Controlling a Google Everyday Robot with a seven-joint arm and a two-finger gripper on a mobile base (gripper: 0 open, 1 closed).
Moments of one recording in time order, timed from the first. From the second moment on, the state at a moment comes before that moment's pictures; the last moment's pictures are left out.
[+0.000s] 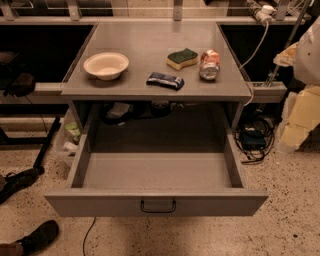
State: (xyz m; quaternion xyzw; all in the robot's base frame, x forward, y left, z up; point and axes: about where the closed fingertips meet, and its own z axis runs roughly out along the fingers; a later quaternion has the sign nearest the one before) arm 0.438 -0.217 0.976 -0.60 0.78 -0.03 0.16
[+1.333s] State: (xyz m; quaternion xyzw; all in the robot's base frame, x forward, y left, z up) arm 0.524 -0.200 0.959 -0.53 0.81 -0.03 0.24
